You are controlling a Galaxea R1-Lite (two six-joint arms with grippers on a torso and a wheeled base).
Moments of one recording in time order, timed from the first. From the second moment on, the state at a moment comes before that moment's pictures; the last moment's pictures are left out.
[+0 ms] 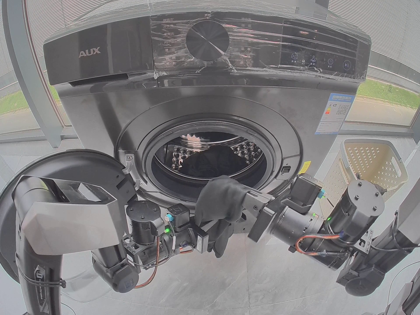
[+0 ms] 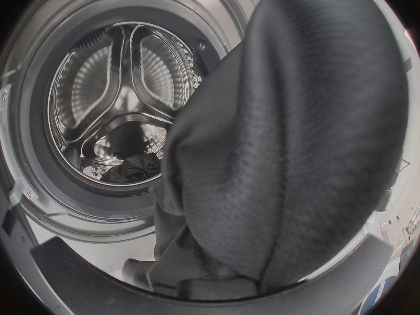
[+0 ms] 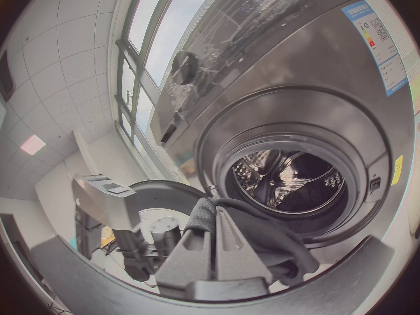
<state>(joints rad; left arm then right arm) -0.61 2.29 -0.58 -1.55 -0.21 -0.01 0.85 1.89 -0.49 -1.55 0.00 0.38</state>
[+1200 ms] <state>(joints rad) -0.51 1.88 -0.30 -1.55 -0.11 -0.04 0.60 1.95 -0.17 -1.55 -0.05 0.25</state>
